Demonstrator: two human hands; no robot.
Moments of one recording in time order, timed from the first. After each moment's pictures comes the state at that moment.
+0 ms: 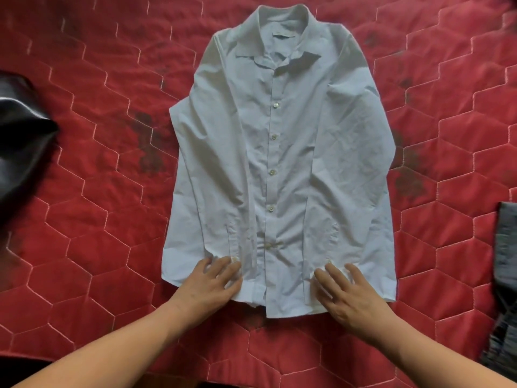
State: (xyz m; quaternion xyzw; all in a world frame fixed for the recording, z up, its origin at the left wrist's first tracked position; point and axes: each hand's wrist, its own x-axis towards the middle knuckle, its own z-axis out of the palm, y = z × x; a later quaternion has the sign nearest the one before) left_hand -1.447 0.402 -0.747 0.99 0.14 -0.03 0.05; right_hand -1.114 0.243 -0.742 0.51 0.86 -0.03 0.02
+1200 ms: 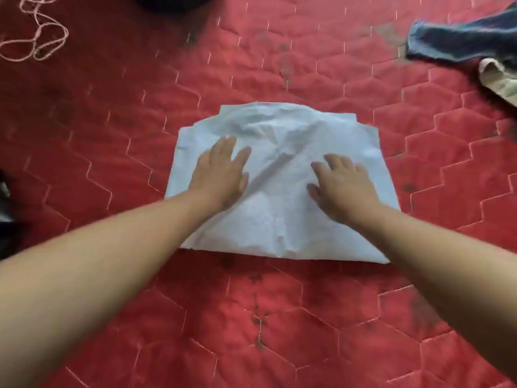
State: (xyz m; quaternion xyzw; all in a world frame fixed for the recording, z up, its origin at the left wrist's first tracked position) left_hand -1.221 0.777 -0.690 0.89 0.45 -0.08 0.07; right_hand -0.988 0.658 -0.687 0.77 0.62 -0.10 0.06
